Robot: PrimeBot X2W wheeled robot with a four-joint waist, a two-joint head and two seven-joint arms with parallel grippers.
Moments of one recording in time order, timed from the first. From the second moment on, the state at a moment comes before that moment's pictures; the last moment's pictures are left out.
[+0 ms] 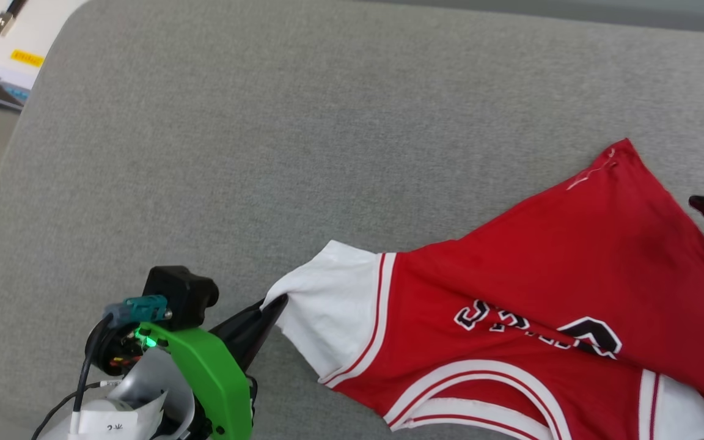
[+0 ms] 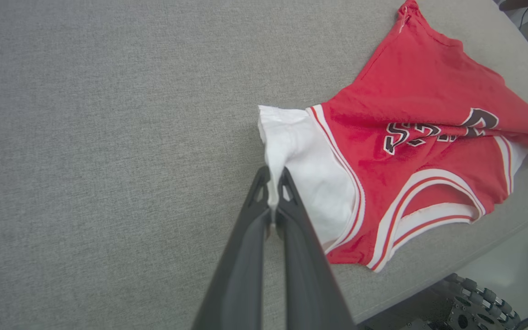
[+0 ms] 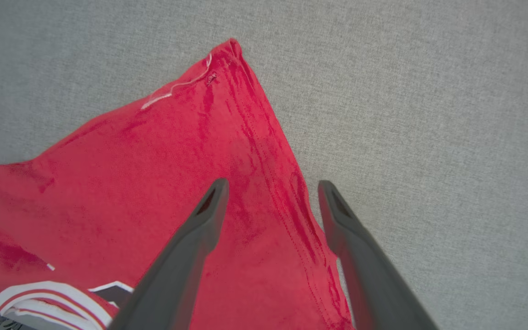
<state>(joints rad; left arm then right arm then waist) -0.20 0.72 -0.62 -0.43 -0.84 0.18 0.33 -0.49 -0.40 -0.13 -0.11 0.41 0.13 1.31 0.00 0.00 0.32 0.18</state>
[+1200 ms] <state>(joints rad) -0.27 0.63 -0.68 -0.30 -0.83 0.09 0.27 -0.61 -0.49 -0.04 0.17 0.35 0.13 1.22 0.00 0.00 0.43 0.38</state>
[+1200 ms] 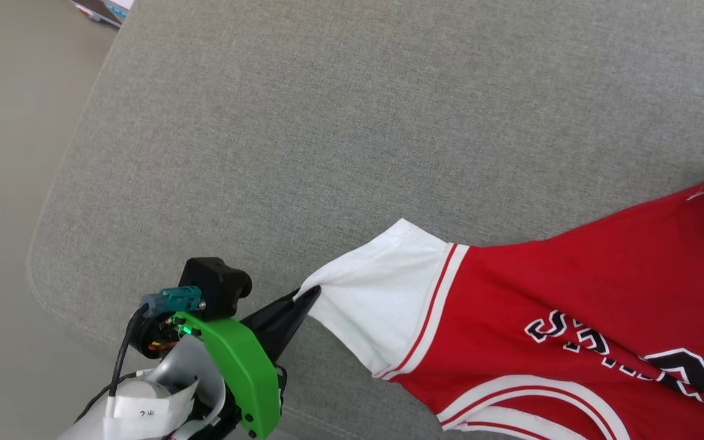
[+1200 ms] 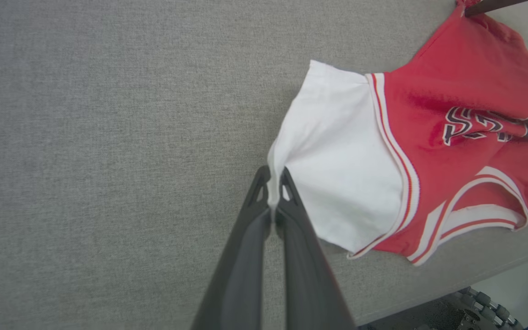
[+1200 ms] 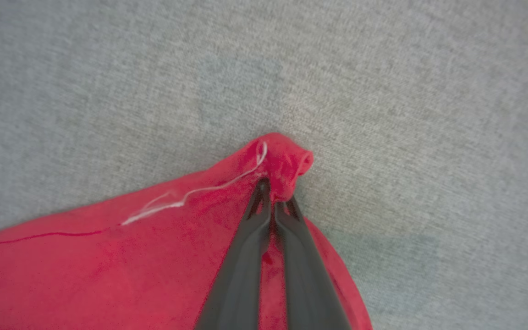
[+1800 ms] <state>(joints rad) -0.28 0.68 -0.60 -0.35 -0.83 0.14 0.26 -0.61 -0.47 -0.07 0.16 0.46 0.13 0.96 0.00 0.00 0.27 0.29</state>
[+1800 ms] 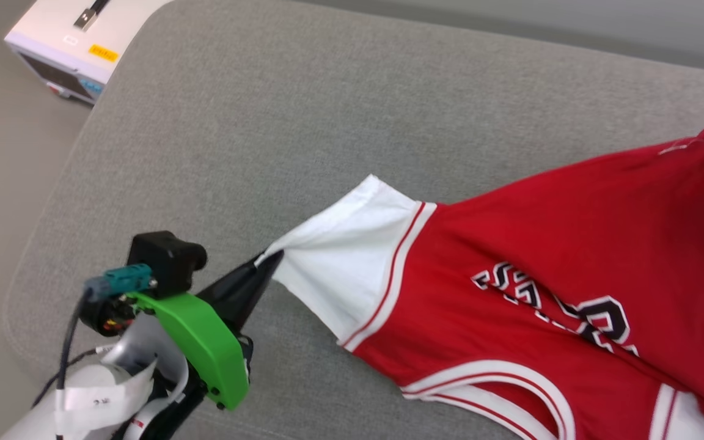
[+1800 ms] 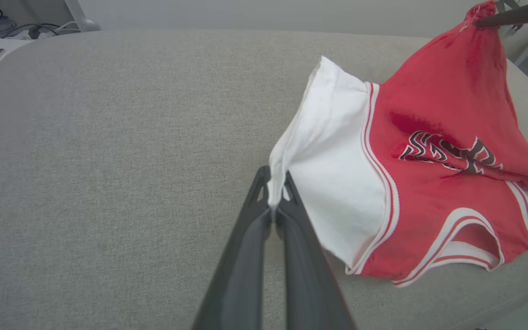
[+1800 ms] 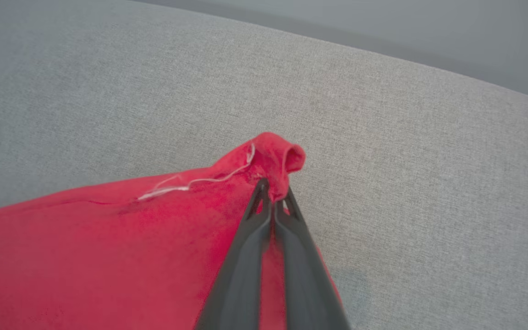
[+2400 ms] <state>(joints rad) -0.47 0.76 -0.41 -0.47 -0.77 0.24 0.26 -0.61 -0.50 -0.11 -0.07 0.53 0.13 0.80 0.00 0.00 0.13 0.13</state>
